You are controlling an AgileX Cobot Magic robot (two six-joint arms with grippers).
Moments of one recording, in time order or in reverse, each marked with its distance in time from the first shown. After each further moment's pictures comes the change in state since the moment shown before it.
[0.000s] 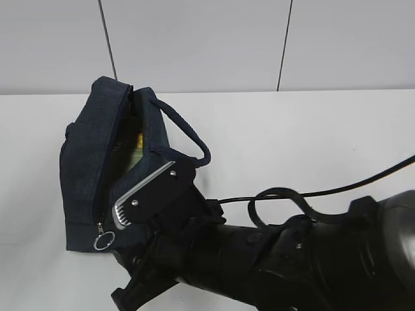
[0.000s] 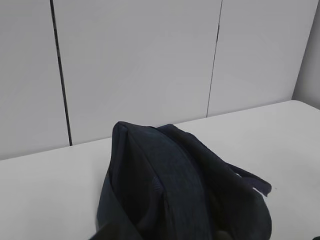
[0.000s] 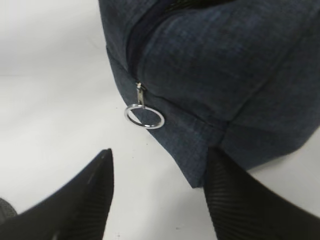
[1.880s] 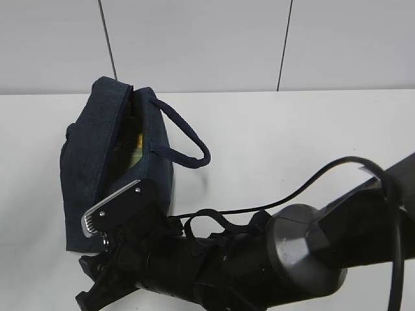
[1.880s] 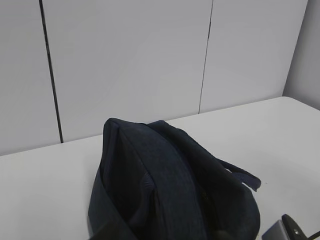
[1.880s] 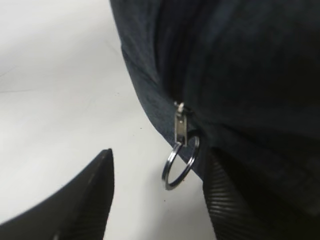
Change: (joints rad) left arm 0.000 0.000 0.000 -0.001 0.030 0.000; right arm 0.000 0.248 -0.173 -0.169 -0.099 0.237
